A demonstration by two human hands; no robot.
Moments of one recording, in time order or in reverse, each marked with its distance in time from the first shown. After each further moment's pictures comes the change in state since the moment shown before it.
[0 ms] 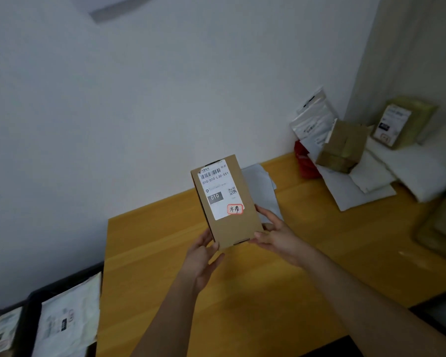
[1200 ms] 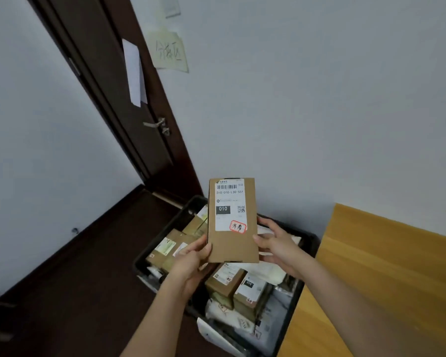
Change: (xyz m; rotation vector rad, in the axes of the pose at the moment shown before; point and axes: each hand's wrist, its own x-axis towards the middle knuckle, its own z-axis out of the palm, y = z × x) left_hand -0.260 0.036 -0.490 -0.465 0.748 0.248; right_hand -0.010 0.060 0.573 -0.347 -0.730 0.118
